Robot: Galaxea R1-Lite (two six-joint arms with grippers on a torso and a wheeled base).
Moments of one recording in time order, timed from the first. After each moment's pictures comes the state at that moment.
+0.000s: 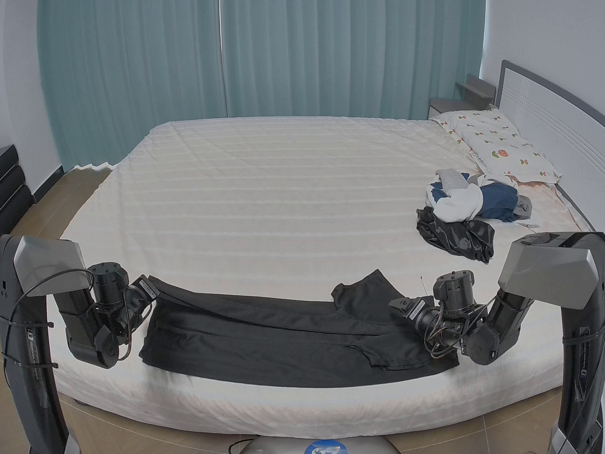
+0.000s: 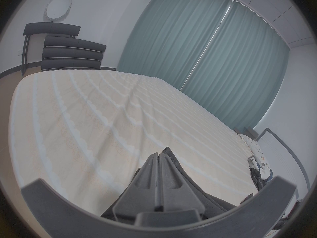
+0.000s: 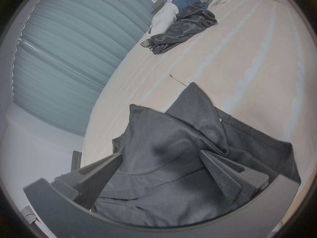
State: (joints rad) left arm 0.03 2.34 -0.58 -1.41 0.14 -0.62; right arm 0.35 2.37 -0.74 -0.99 -0.04 1.00
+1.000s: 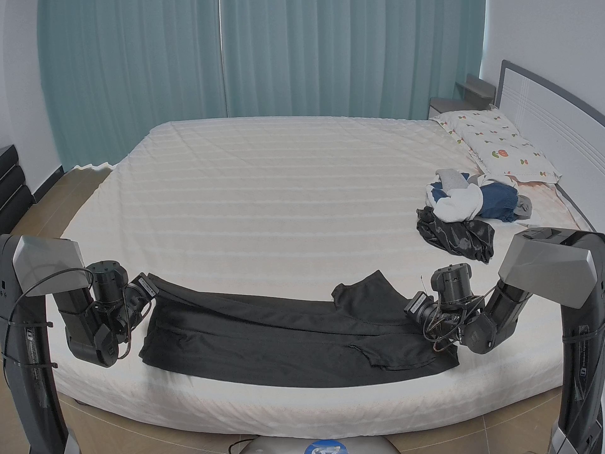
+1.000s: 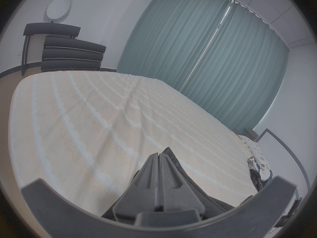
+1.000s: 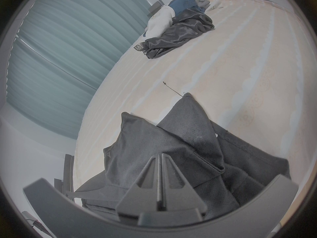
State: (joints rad) left arm 0.03 2.33 -0.59 -1.41 0.14 -0.62; right arm 0.33 2.38 -0.83 -0.87 -0.09 0.98
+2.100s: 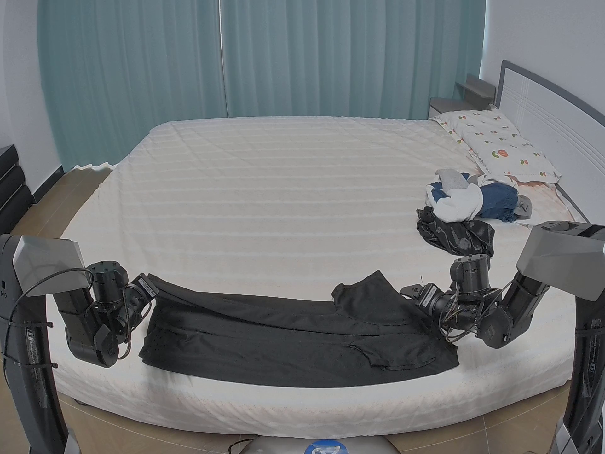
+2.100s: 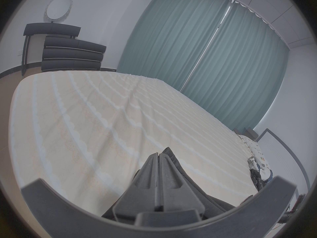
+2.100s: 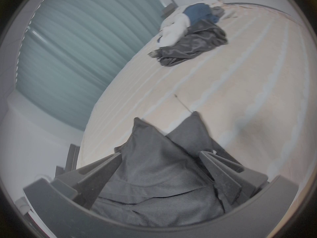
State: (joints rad) left arm 0.03 2.33 -0.58 -1.41 0.14 -0.62; right arm 0.27 2.31 -0.78 -0.93 0.01 0.83
